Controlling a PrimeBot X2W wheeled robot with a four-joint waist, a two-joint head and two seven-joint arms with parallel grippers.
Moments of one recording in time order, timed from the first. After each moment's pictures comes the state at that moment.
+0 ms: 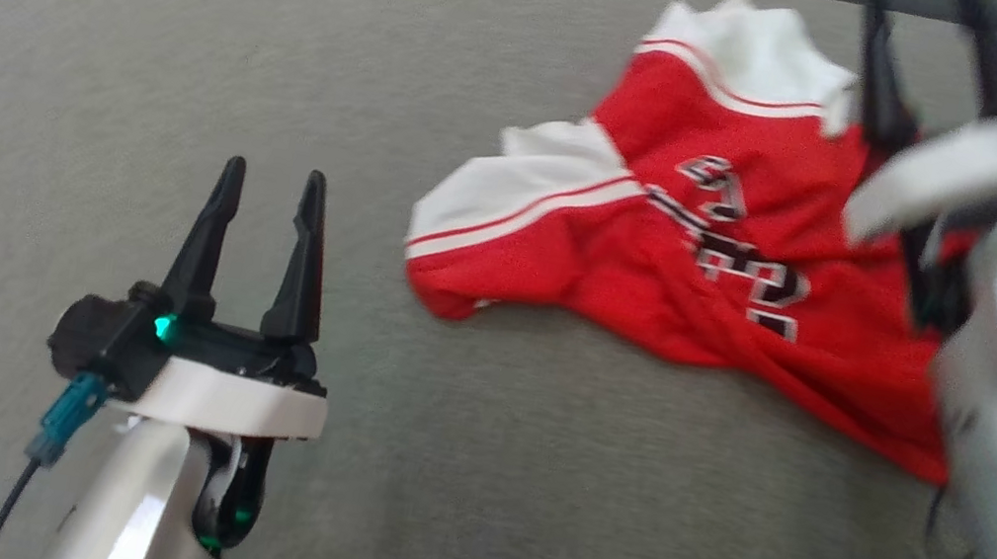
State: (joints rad) left arm -0.24 0.04 -0.22 0.18 -0.33 -0.09 -0.25; right arm -0.93 -0.23 0.39 0.89 0.33 0.12 -0.25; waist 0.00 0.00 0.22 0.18
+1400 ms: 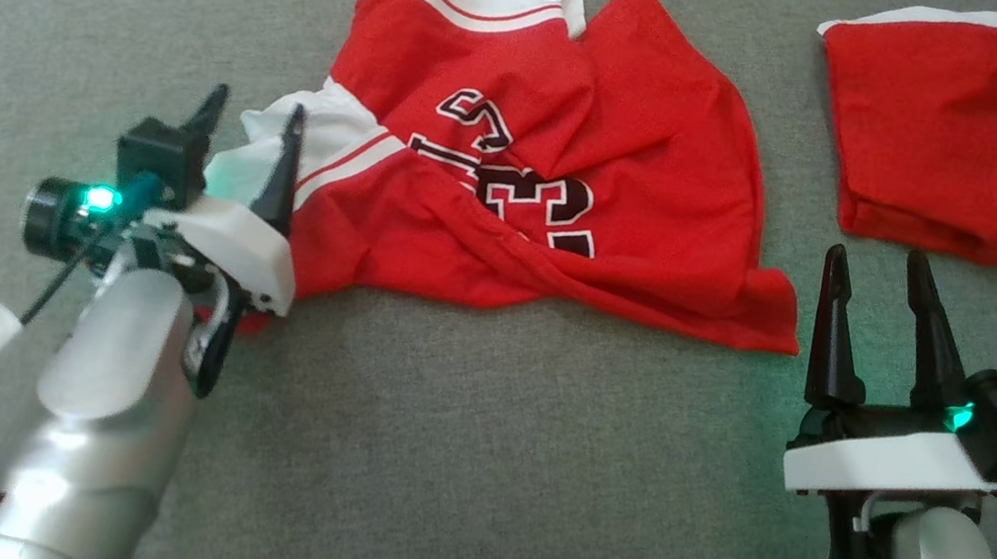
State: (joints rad) left arm -0.63 0.09 -0.21 0.74 -0.17 -0.05 -0.09; right arm -0.22 -0.05 0.06 0.26 0.19 0.12 -0.26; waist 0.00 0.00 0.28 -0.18
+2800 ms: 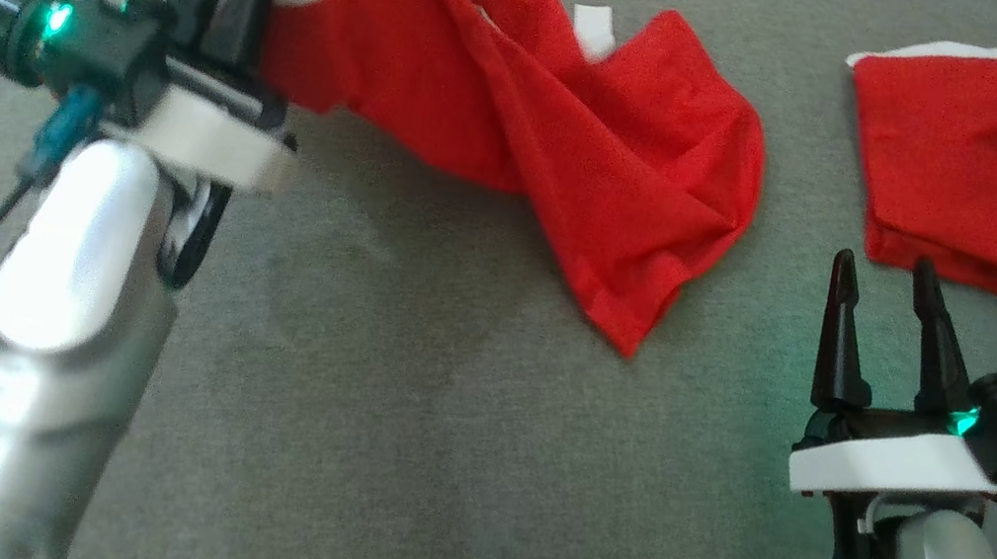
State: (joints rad) left arm -0.76 0.17 -0.29 0.50 -0.18 -0.08 -0.25; right arm -0.22 -0.05 0.05 0.28 0.20 0.12 -0.26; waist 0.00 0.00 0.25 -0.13
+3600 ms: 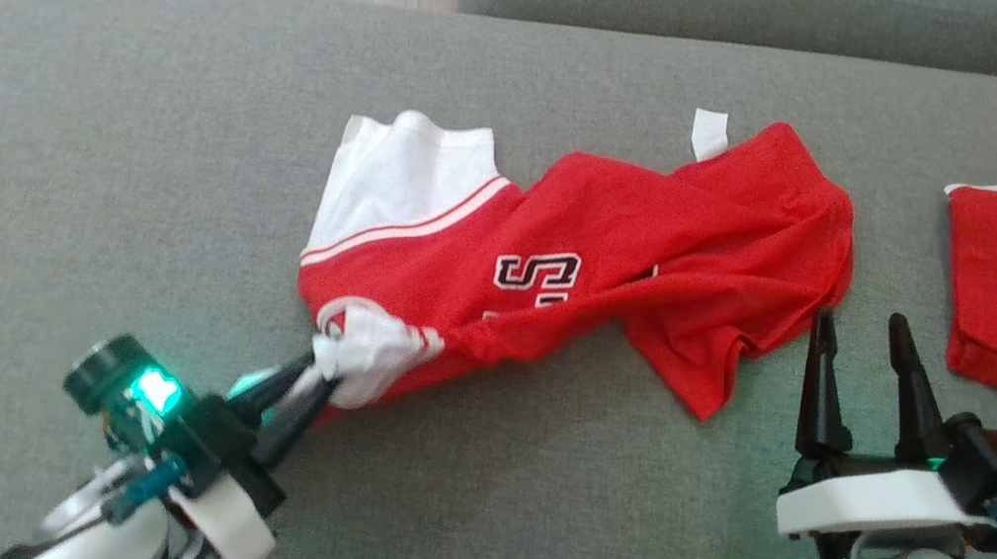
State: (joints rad) left arm -0.27 0.38 -0.61 0.33 -0.15 -0.13 -0.24; right arm -0.18 -0.05 0.05 0.36 0.20 0.12 -0.26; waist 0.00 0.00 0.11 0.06
